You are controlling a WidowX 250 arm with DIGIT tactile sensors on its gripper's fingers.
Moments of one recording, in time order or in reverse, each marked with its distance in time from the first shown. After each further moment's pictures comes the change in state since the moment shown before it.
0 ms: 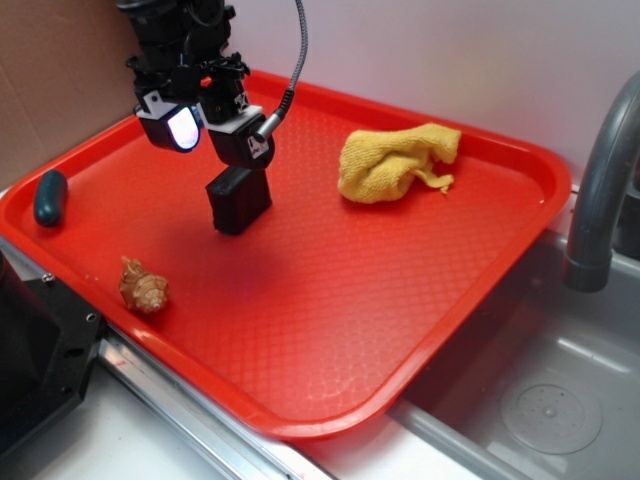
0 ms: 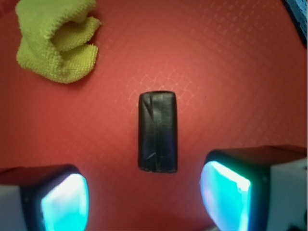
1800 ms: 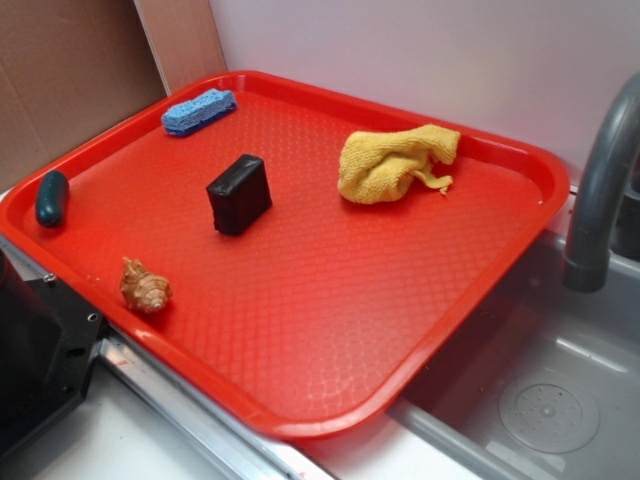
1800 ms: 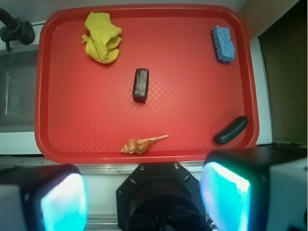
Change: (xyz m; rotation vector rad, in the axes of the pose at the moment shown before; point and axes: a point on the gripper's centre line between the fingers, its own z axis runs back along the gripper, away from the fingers) arm -0.074 -0.005 0.162 0.083 -0.041 -0.146
